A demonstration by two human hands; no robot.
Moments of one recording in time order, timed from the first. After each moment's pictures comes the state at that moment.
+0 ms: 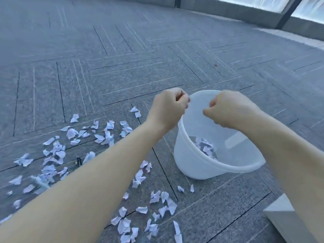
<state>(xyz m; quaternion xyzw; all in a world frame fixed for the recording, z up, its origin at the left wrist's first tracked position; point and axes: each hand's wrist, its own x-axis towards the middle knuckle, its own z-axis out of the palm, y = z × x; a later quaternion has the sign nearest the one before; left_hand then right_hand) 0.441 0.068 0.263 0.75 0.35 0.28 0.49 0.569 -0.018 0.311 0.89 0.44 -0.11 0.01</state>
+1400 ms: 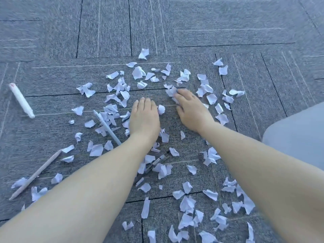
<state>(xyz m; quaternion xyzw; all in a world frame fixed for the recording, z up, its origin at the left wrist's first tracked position) 0.199 0.143 0.003 0.81 0.58 -0.09 0.06 0.369 0.146 -0.010 0.67 0.71 -0.20 -0.04</state>
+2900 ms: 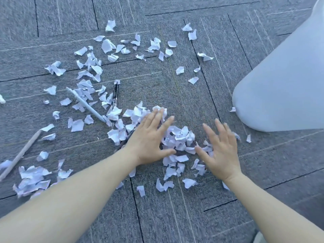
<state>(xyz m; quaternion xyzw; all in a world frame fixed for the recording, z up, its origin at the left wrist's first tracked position) 0.197 0.009 -0.008 0.92 0.31 -0.08 0.20 0.413 -0.129 -0.009 0.80 0.58 -0.15 -0.09</state>
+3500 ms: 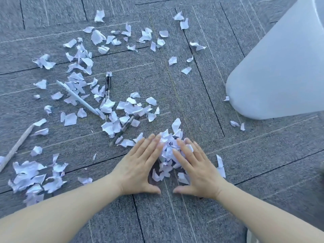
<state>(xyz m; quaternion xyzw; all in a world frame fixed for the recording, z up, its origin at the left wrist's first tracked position) 0.145 -0.065 -0.018 0.96 0.21 -0.09 0.17 0.367 -0.179 -0.027 0.59 0.79 -0.16 -0.06</state>
